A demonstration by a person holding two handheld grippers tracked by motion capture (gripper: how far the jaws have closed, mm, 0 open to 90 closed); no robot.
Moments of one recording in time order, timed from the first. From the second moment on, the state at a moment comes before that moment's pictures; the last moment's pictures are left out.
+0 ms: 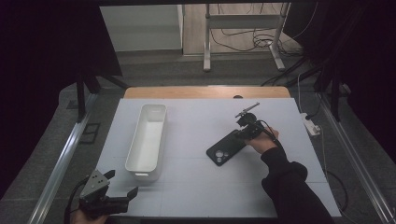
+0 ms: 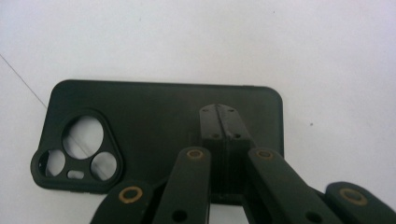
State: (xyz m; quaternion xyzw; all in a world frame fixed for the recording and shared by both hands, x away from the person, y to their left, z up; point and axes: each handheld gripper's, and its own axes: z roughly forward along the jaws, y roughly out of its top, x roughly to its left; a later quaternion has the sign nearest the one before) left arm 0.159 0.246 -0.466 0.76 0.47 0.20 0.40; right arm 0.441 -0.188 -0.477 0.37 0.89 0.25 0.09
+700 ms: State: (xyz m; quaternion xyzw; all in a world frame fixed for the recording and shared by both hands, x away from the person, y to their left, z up) left arm 0.159 0.246 -0.466 0.76 0.46 0.20 0.40; right arm 0.477 -0.164 -0.487 0.38 0.89 0.22 0.10
